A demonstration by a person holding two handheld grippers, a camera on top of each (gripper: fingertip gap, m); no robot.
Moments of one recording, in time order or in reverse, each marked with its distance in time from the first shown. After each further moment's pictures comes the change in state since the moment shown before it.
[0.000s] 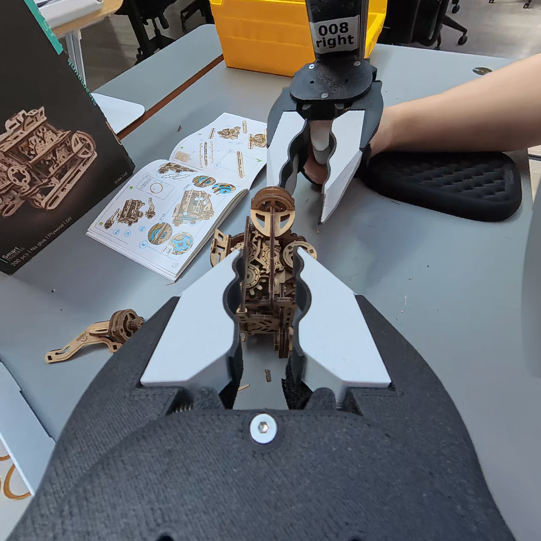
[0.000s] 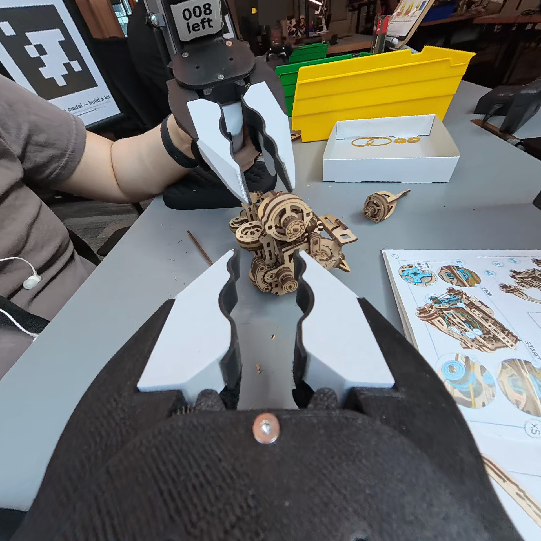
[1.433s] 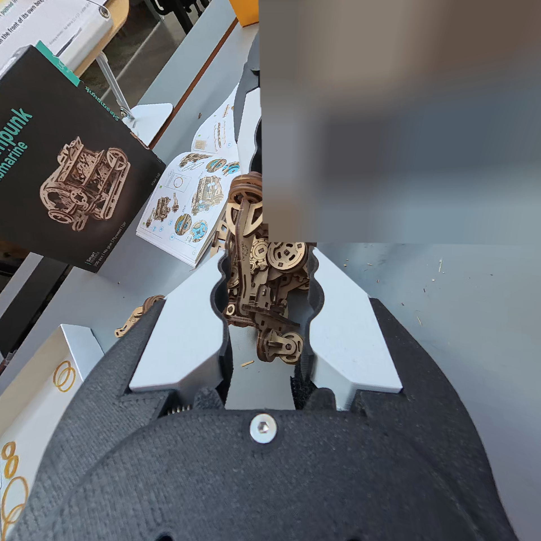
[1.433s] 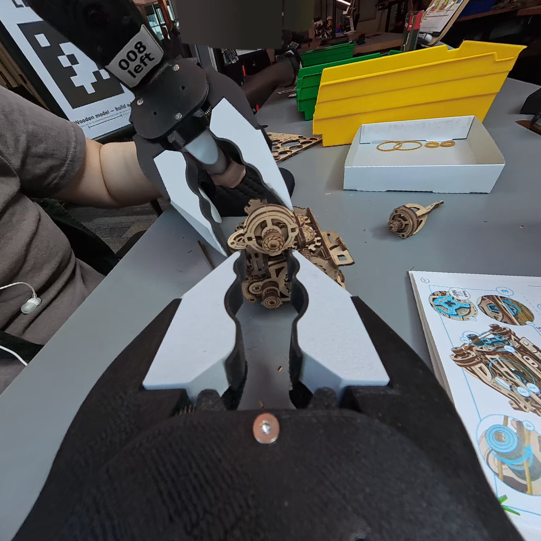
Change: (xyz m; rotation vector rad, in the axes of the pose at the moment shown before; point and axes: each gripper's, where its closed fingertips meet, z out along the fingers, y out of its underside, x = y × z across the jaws) left arm 0.018 0.019 0.002 -0.118 -0.222 0.273; right arm -0.007 -0.004 0.025 0.007 -0.082 0.012
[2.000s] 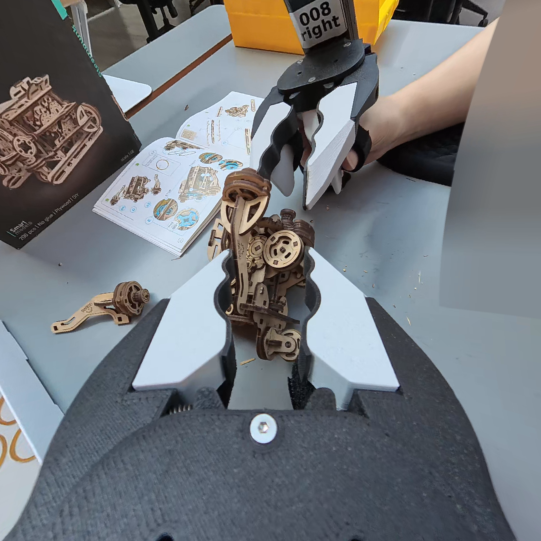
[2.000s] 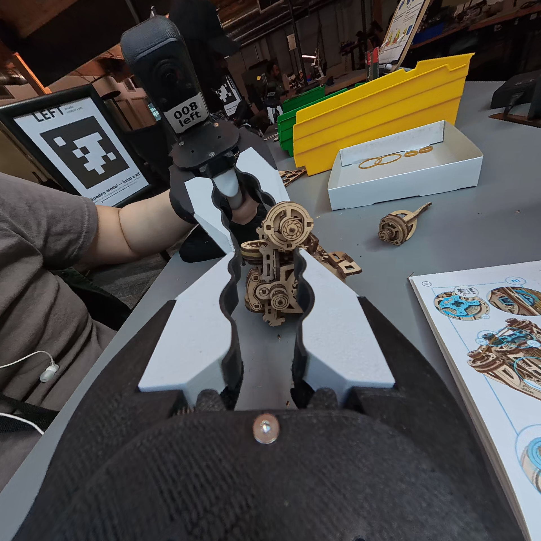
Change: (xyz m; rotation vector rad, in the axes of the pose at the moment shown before) left arm -0.022 0.011 -0.002 0.090 0.191 -0.266; right arm 0.014 -0.018 0.007 0.142 0.035 0.181
